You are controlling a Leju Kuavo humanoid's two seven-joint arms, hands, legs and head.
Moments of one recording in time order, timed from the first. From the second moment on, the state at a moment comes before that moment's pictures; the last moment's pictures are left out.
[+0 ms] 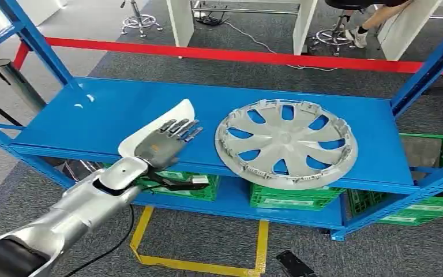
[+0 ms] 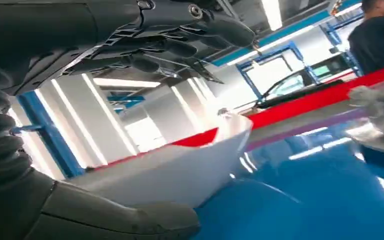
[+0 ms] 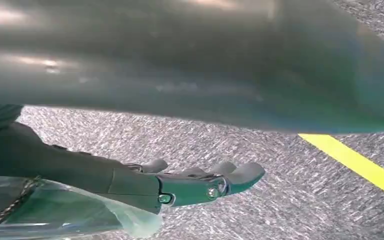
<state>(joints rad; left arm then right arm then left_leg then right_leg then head) -0.68 0.00 -0.62 -0.81 -1.34 0.37 -0.01 -0.14 0.01 0.47 -0.23 0.11 -0.10 -0.12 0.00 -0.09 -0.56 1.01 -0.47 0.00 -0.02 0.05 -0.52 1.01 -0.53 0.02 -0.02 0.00</state>
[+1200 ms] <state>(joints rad) -0.69 0.05 -0.56 -0.81 -1.15 0.05 -0.01 -0.12 0.01 0.42 -0.23 0.12 -0.08 -0.13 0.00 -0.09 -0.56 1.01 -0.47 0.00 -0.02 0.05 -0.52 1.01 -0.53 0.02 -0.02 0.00</state>
